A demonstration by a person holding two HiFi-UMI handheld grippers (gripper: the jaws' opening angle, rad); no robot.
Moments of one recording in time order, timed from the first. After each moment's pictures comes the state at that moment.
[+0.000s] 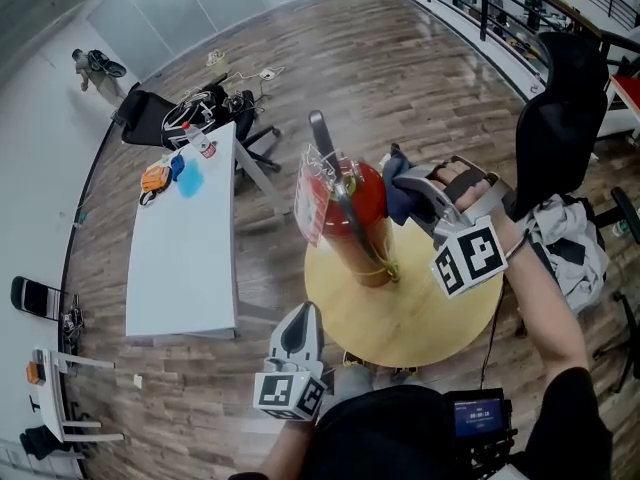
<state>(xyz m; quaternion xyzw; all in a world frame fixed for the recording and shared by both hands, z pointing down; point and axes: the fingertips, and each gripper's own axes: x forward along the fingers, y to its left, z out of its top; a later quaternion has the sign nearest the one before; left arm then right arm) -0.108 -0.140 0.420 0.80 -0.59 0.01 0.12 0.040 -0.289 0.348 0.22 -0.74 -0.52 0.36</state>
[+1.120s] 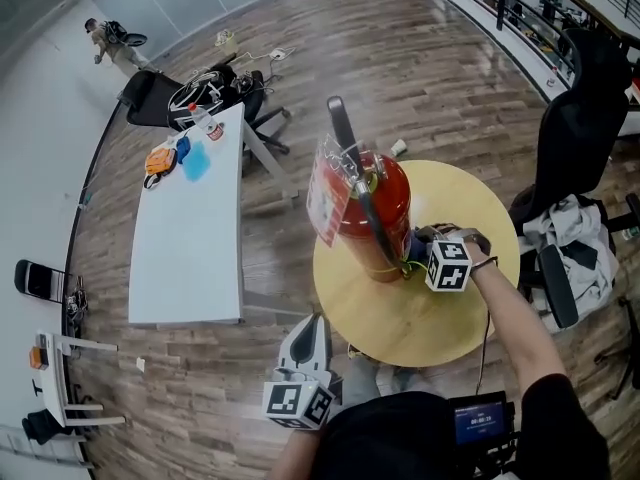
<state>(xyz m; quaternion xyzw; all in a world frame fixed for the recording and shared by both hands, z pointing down) -0.121 -0.128 0.457 0.77 -0.61 0.02 0.17 0.041 -0.289 0.650 0.08 -0.85 -0.17 0.49</state>
